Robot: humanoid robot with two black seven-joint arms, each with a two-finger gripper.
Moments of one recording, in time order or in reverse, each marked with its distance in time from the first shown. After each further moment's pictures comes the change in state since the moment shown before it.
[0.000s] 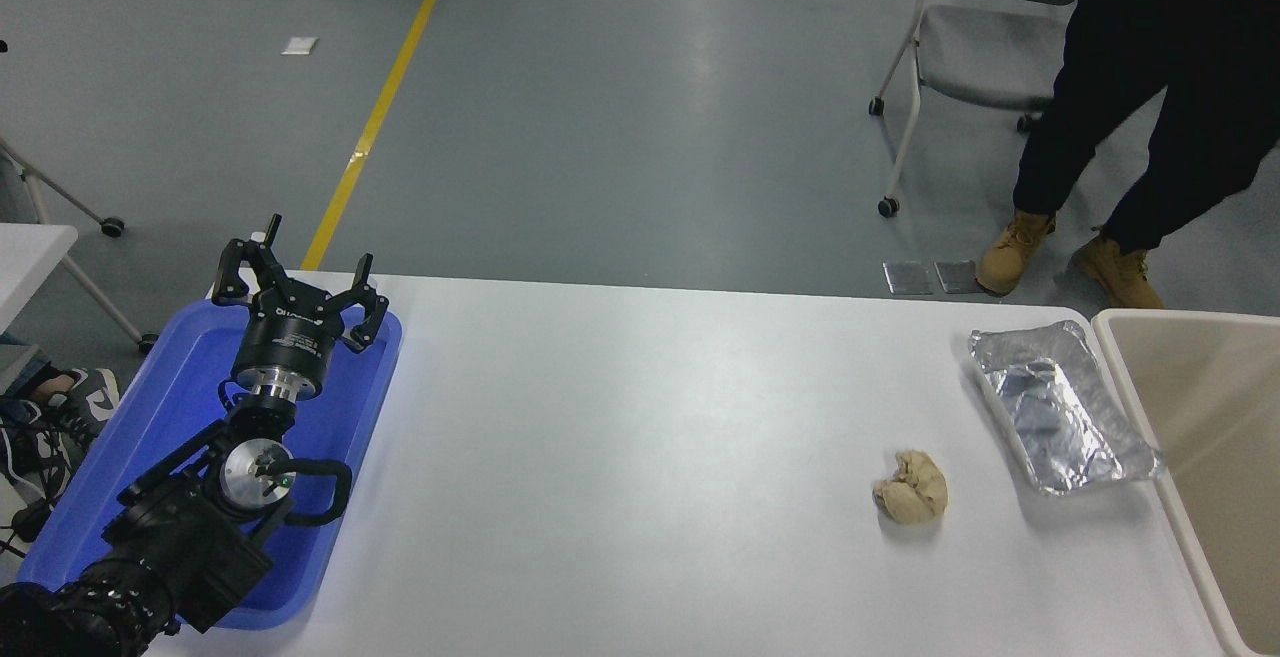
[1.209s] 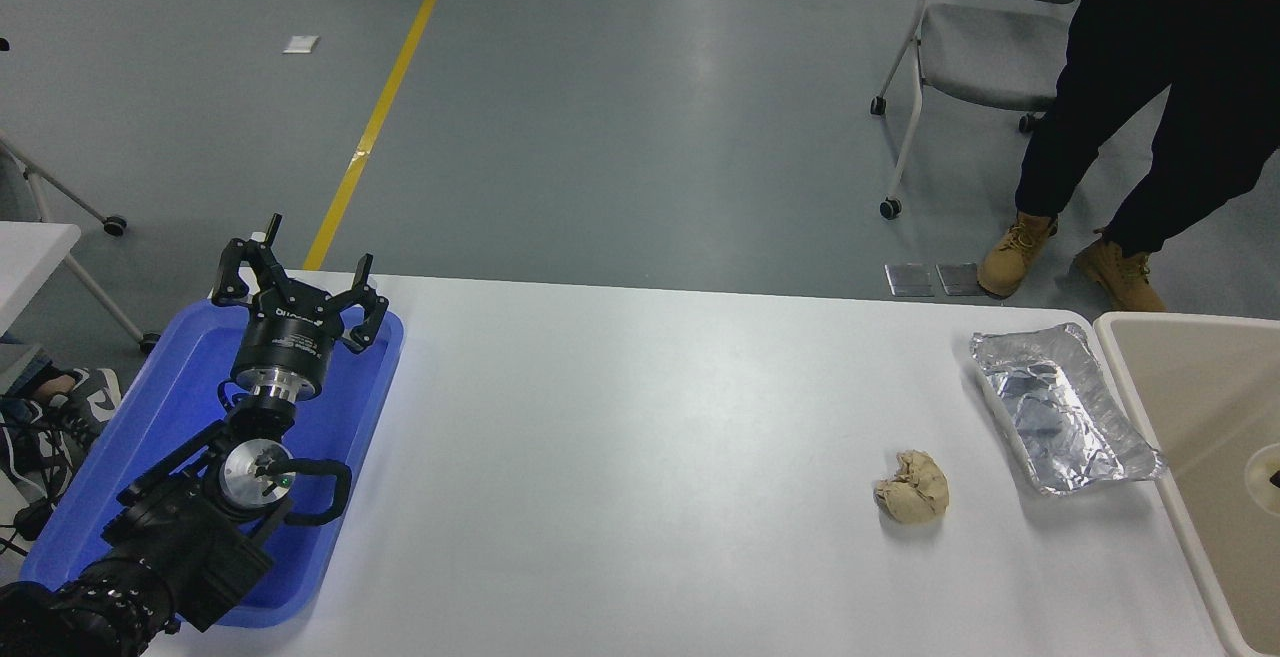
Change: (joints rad) left arm 0.000 0.000 0.000 0.000 0.001 0.000 0.000; right arm -0.160 0.072 0.156 -0.009 -0.001 -0.104 -0.005
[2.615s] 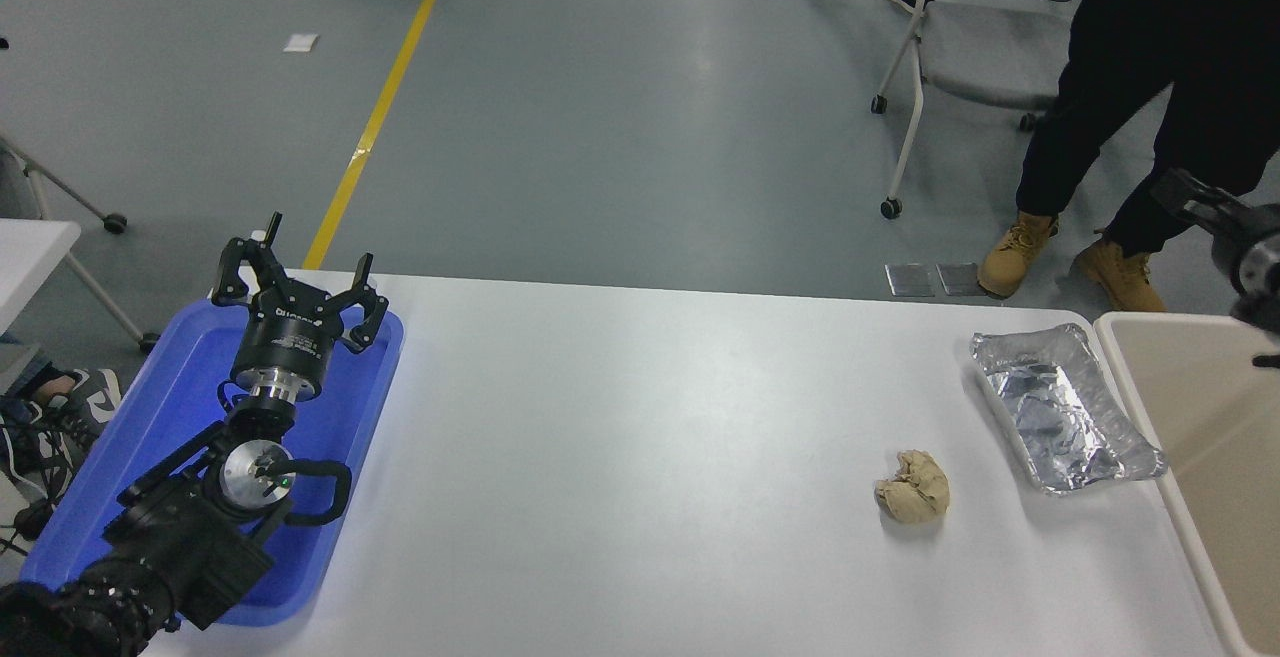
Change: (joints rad) left arm -0.001 0.000 0.000 0.000 0.000 -0.001 0.000; right arm 0.759 -0.002 -0.006 0.345 -0.258 0.075 0.000
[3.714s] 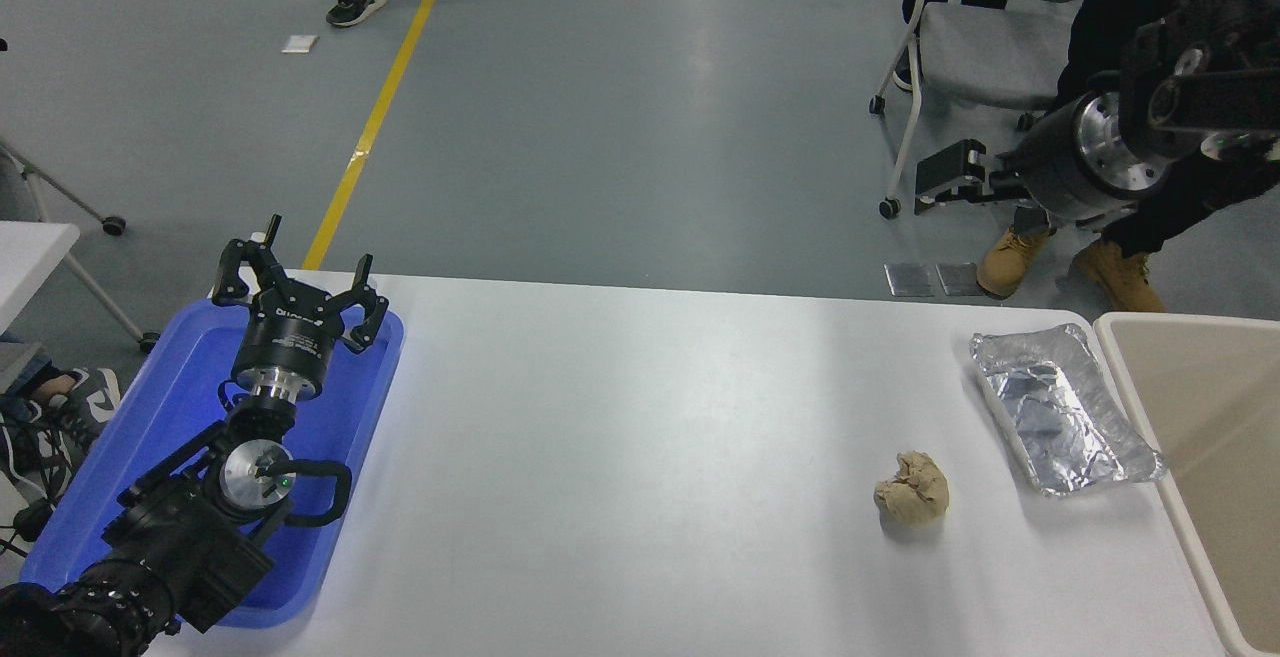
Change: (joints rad) left arm 0.002 0.000 0.000 0.000 0.000 0.000 0.000; right arm 0.718 0.249 -0.348 0.576 -0.036 0.850 -0.001
